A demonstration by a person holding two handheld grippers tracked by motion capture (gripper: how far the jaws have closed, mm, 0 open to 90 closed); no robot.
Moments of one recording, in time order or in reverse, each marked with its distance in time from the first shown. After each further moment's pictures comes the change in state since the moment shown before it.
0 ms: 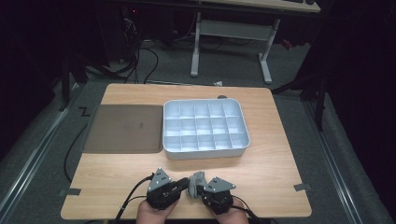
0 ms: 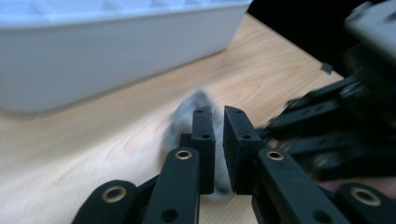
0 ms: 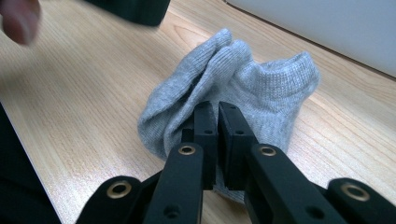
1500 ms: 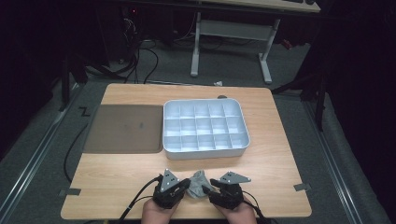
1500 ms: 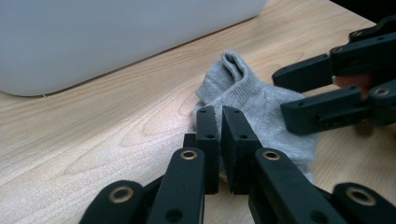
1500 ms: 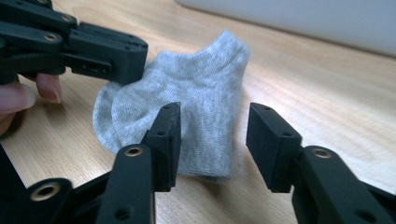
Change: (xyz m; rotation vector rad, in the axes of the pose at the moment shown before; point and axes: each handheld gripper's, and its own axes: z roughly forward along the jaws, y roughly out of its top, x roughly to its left) left arm 0.011 -0.025 0.026 0.090 0.122 0.056; right arm -0.031 -0.008 -0.012 0.004 0.012 0.195
